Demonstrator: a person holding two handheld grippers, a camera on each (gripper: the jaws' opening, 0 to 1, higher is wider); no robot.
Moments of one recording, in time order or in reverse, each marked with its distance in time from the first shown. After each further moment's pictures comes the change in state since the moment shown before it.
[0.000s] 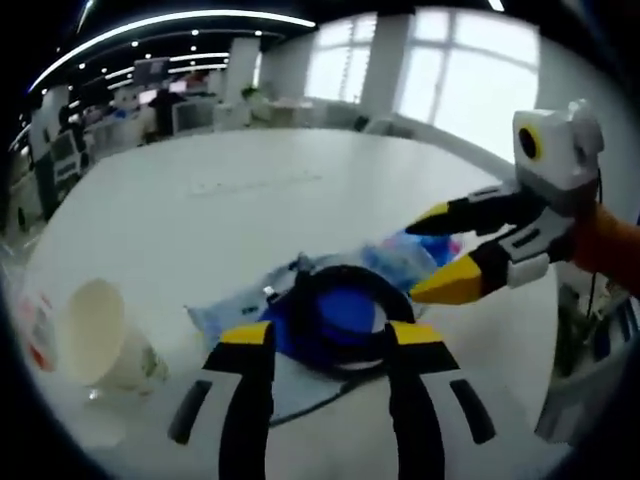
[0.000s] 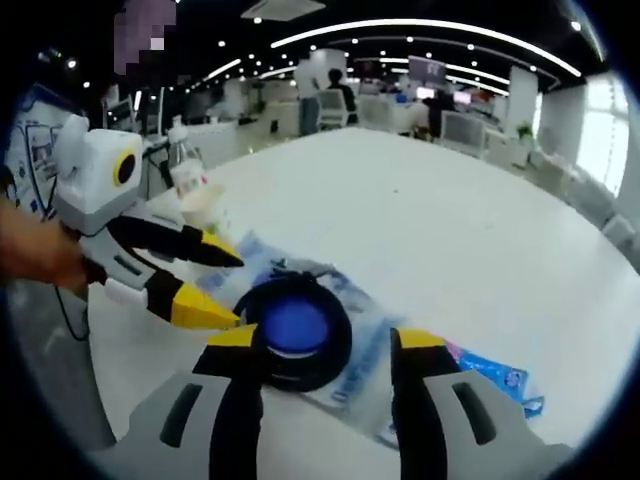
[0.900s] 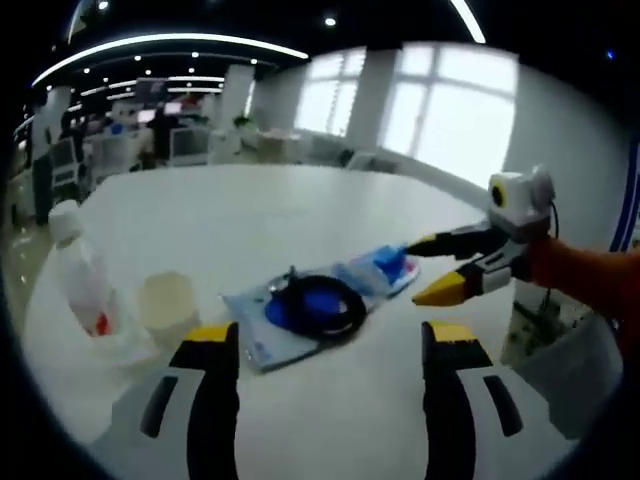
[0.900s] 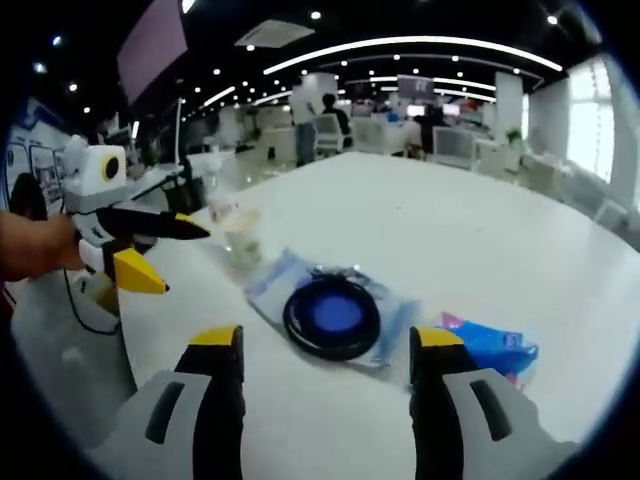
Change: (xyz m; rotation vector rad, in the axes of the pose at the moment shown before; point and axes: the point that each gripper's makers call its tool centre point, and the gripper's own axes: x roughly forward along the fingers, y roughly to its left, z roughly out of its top) left arm -0.099 -0.014 0.011 0.014 -0.134 -0.071; right arm -0.064 0.034 0.003 0.064 -0.116 -0.013
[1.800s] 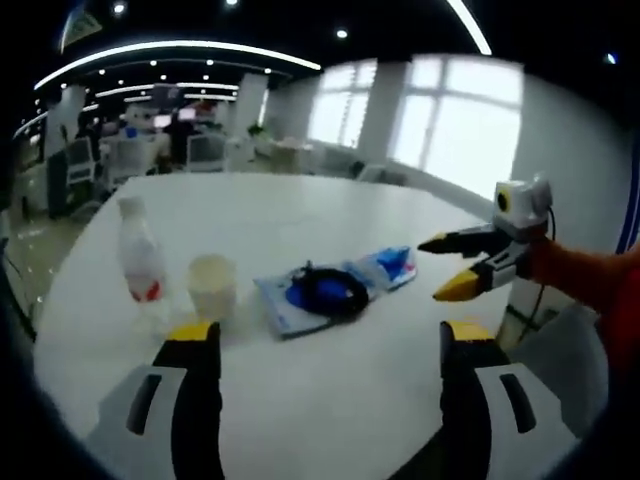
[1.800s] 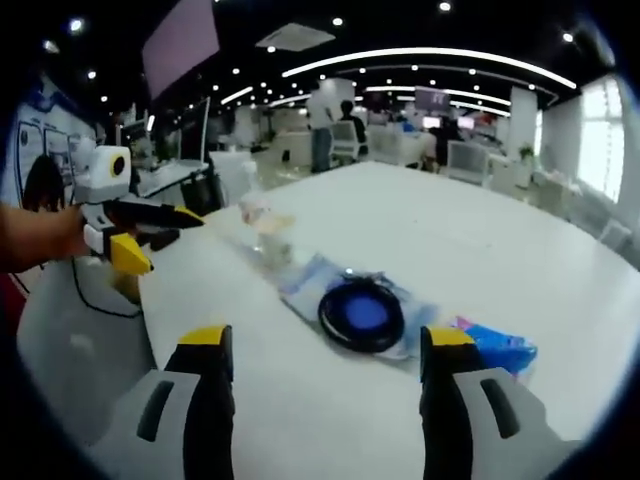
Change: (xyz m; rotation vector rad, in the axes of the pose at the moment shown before) left arm -0.085 0.008 -0.009 -0.048 -0.078 0.049; right arm -0.029 0.045 0.002 -0.055 -0.031 0.047
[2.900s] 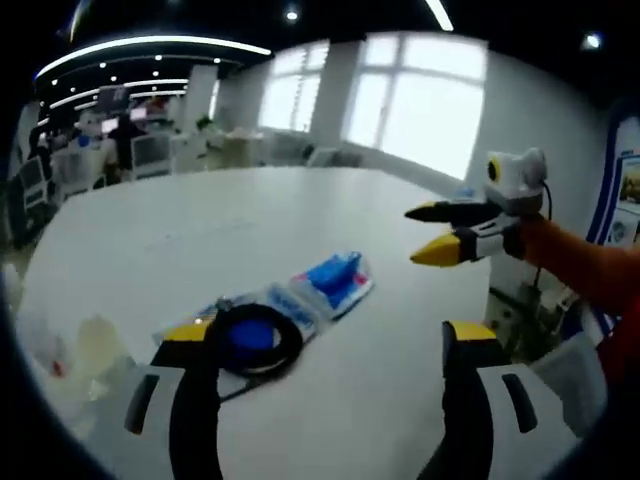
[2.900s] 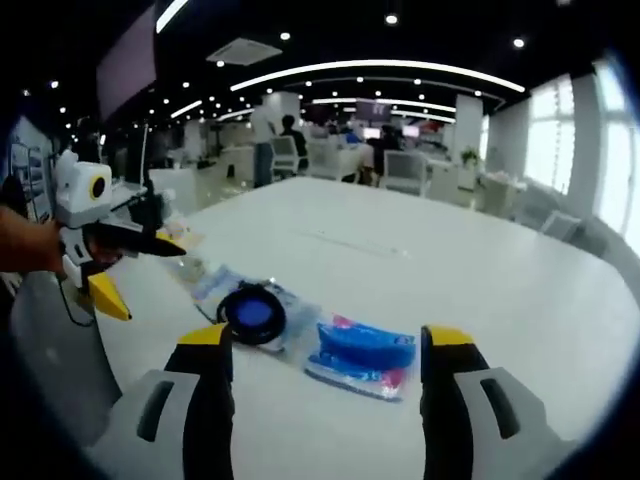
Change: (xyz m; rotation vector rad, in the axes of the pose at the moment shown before) left arm 0.094 -0.088 0.023 0.089 0.086 -0.183; right arm -0.073 -0.109 0.005 0.037 -0.051 -0.228
